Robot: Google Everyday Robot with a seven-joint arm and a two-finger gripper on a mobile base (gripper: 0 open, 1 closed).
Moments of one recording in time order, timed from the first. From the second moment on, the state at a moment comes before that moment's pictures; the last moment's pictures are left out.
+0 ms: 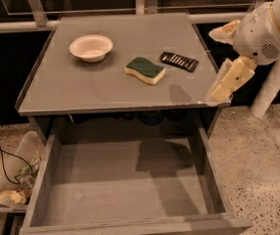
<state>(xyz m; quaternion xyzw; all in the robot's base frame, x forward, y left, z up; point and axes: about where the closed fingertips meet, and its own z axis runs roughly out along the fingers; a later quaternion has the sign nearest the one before) 0.517 -0.169 0.963 -0.60 0.72 0.09 0.33</state>
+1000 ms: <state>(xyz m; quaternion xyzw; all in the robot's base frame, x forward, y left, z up) 0.588 -0.095 0.916 -0.57 0.72 0.14 0.36</state>
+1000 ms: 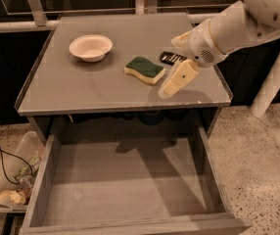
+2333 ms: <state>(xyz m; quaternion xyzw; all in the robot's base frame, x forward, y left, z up) 0.654 -0.037 0.862 -0.53 0.75 0.21 0.34</state>
